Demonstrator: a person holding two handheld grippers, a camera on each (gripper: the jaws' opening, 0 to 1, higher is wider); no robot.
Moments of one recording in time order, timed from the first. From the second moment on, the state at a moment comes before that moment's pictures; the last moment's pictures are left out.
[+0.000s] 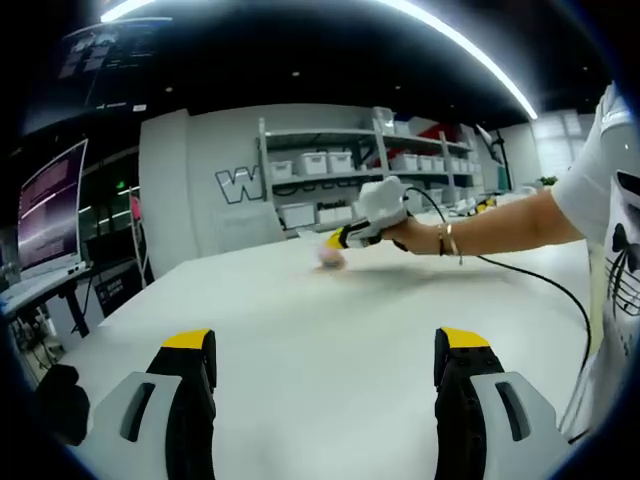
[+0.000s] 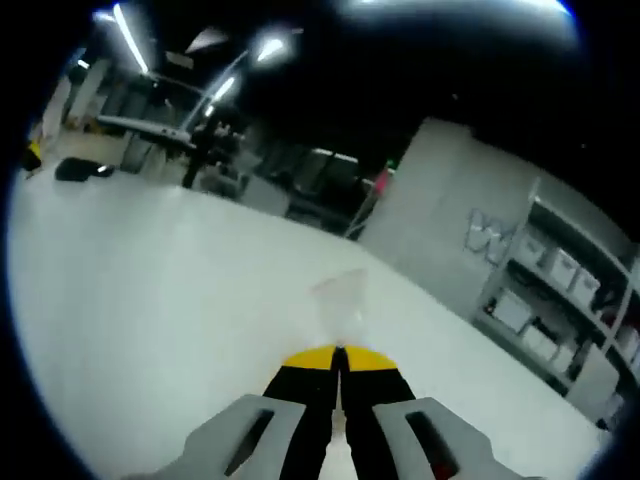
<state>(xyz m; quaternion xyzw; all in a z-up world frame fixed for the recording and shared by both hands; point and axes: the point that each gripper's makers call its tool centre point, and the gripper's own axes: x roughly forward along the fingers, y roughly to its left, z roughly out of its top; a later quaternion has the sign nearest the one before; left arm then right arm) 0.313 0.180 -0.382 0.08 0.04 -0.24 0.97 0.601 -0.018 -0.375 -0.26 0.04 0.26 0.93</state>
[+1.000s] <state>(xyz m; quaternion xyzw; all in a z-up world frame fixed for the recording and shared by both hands) 0.282 0.173 -0.356 0.09 0.01 -0.25 0.96 0.554 -0.029 -0.322 -0.25 0.00 0.24 0.94</state>
